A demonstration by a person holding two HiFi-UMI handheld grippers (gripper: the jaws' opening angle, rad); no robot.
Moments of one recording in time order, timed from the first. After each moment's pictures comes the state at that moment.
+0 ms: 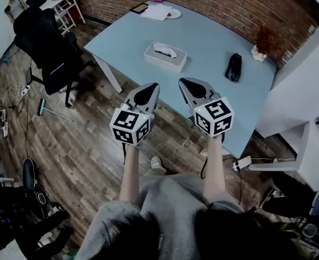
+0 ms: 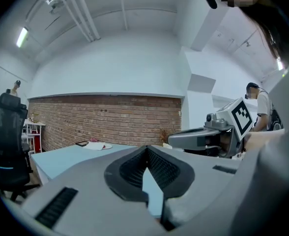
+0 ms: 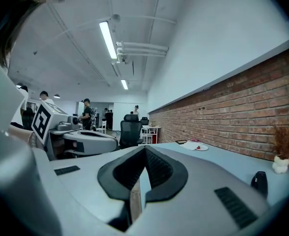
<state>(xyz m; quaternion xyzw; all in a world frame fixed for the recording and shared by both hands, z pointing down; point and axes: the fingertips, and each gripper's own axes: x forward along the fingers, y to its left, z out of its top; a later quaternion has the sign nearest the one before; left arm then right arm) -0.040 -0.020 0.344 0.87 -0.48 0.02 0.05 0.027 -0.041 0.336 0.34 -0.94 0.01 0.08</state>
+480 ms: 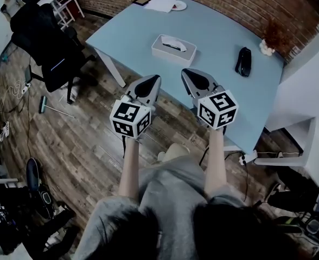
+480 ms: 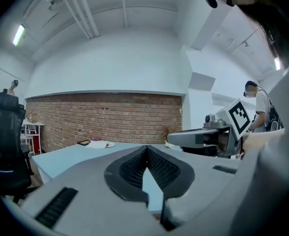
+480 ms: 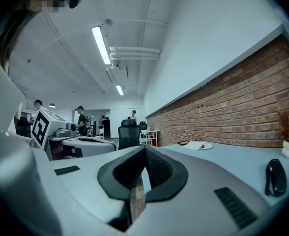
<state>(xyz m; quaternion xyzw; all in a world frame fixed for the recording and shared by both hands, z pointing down) -0.082 -0.045 0.359 0.88 -0.47 0.03 0.04 -0.012 -0.068 0.350 0.36 -0.93 0.04 0.03</state>
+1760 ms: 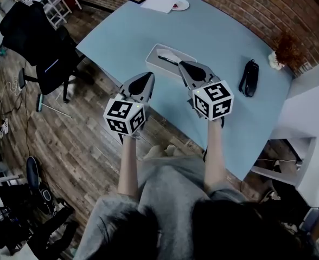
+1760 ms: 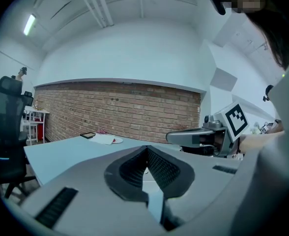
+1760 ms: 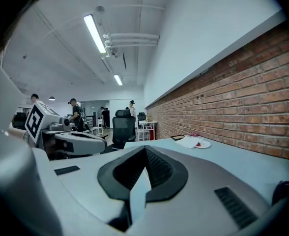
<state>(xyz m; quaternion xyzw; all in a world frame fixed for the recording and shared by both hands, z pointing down) -0.089 -0.196 0.384 0.86 -0.50 0.03 0.10 -0.009 -0.238 0.374 0.35 -0.93 0.05 0.09</state>
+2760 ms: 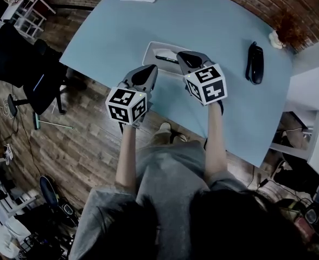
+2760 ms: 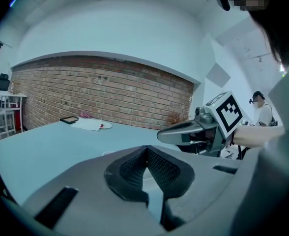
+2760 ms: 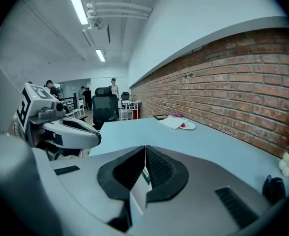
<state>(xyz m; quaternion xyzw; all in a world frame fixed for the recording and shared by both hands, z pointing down) -0.100 -0.286 0.446 0.90 -0.39 0.09 0.16 -0.028 -0.325 0.450 0.43 -0.87 0.10 0.22</state>
